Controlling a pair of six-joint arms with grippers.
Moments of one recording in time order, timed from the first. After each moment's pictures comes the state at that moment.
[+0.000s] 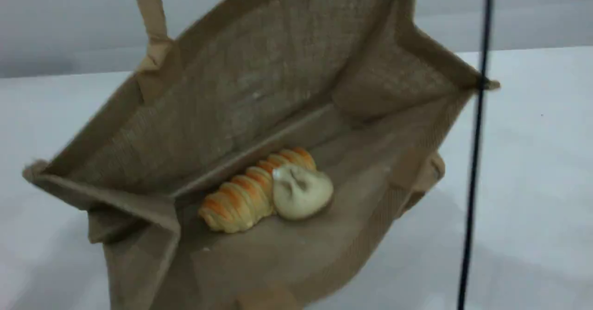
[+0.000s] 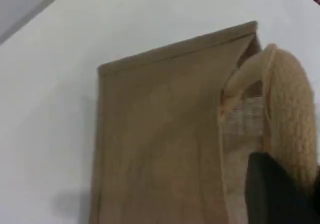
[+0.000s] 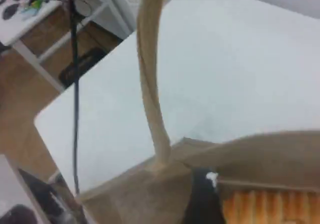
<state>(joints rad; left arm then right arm) -0.31 1.66 -1.77 -0.56 1.22 0.60 0.34 1.37 -1.03 1.14 0.70 -0.96</state>
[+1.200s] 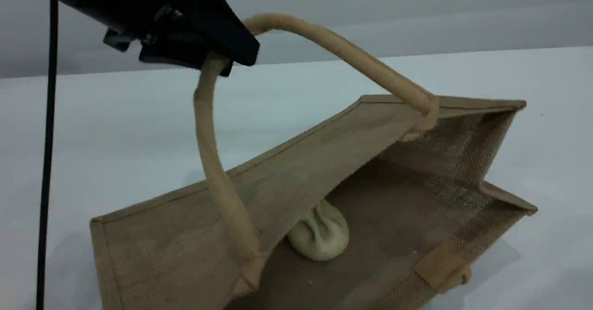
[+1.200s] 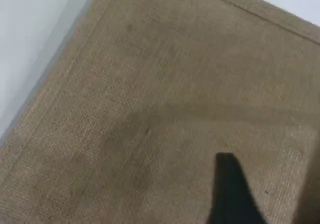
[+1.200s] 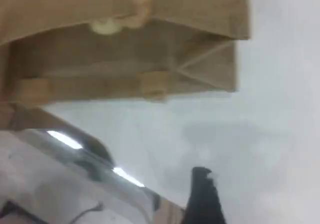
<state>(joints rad) -0.31 1.69 -1.02 -1.06 0.70 0.86 0.31 1.04 -1.03 0.07 1.22 -0.09</state>
